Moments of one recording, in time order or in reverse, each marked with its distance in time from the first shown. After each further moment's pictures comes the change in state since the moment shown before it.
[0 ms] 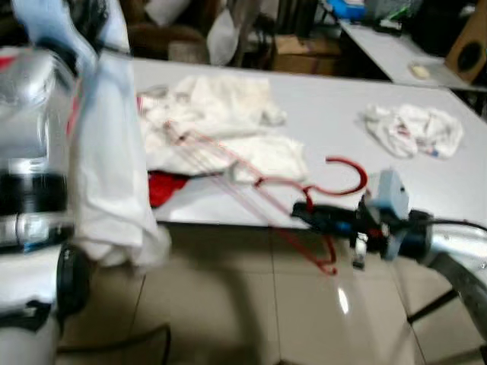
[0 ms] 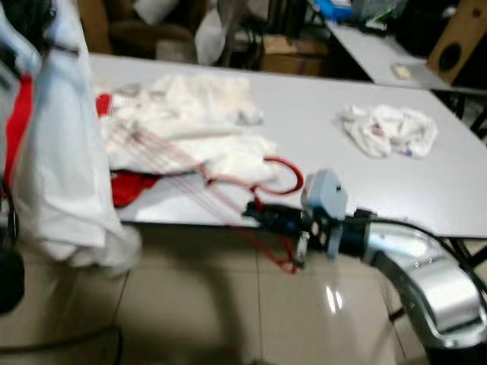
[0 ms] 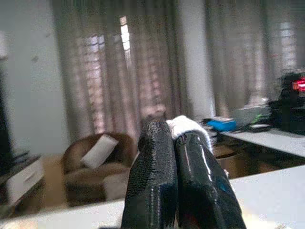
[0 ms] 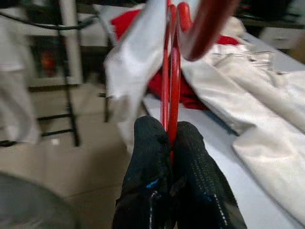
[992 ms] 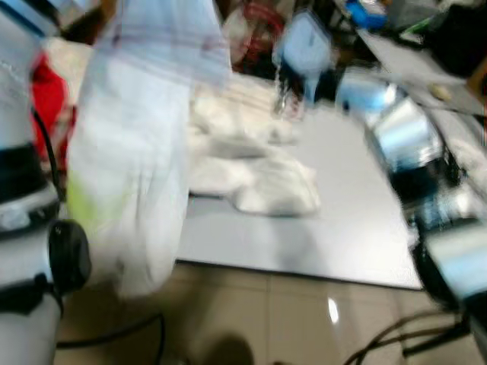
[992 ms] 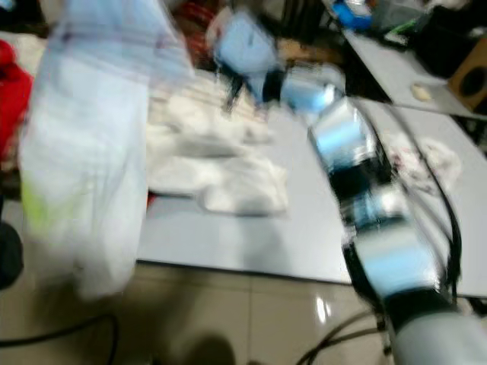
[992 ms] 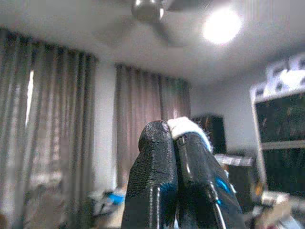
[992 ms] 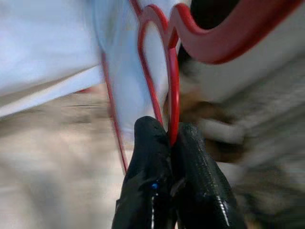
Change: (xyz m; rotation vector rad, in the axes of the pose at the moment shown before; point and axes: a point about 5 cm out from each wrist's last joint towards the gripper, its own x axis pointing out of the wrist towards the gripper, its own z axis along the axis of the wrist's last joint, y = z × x) left arm -0.013 -0.020 0.109 -0.319 -0.363 -0.408; right arm 0.096 -0.140 0.140 -0.570 -0.126 -0.525
